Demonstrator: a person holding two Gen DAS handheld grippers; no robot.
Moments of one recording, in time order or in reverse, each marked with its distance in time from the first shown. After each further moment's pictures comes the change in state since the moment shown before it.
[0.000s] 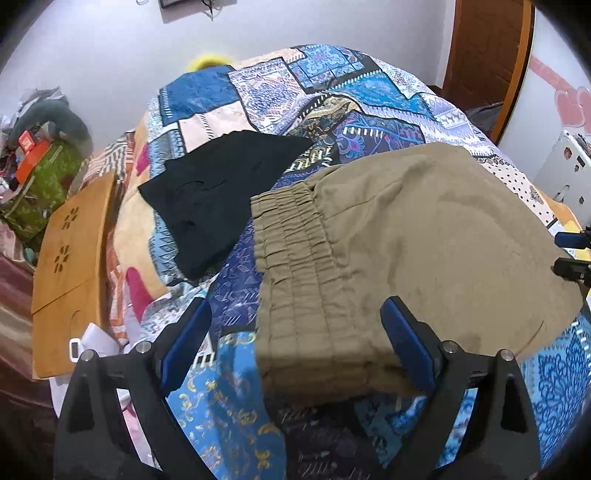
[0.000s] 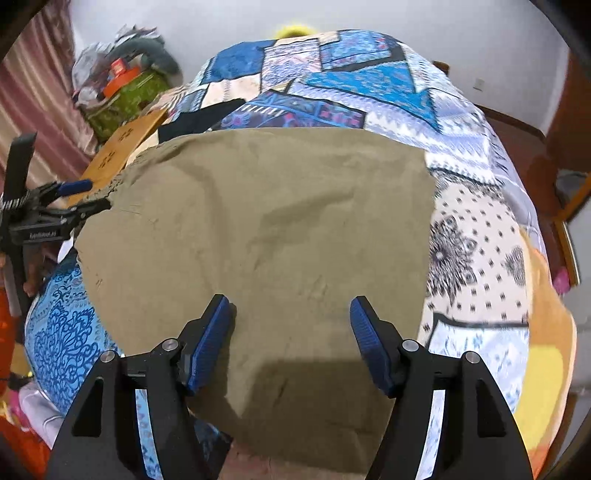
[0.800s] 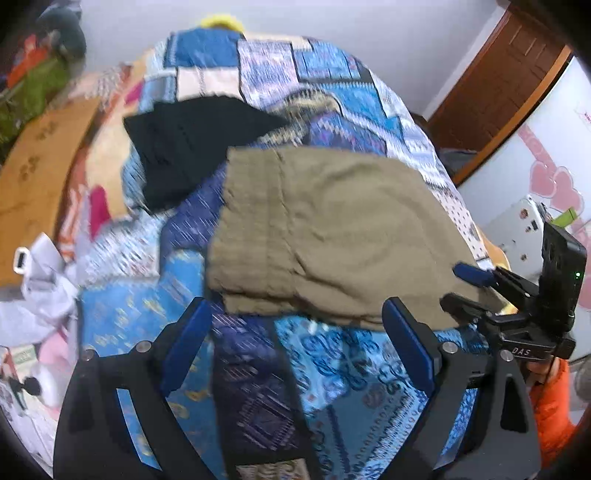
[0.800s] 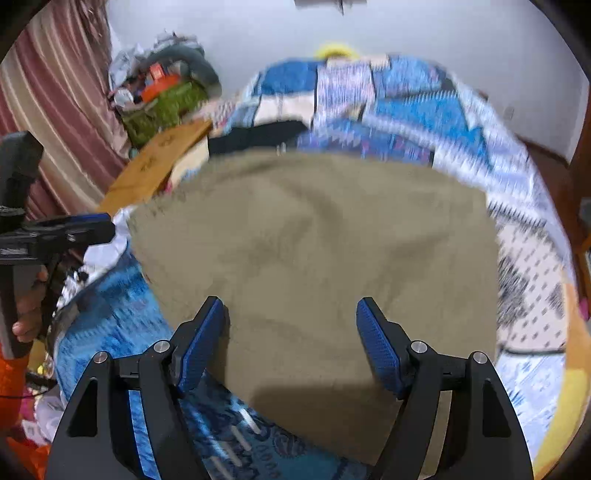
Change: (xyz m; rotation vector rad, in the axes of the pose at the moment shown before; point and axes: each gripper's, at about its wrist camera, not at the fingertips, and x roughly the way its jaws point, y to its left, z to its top) left arm -0.036 0.007 -0.028 -0.274 0.086 -0.289; right arm 0.022 0.064 0.008 -0.089 -0.056 0.120
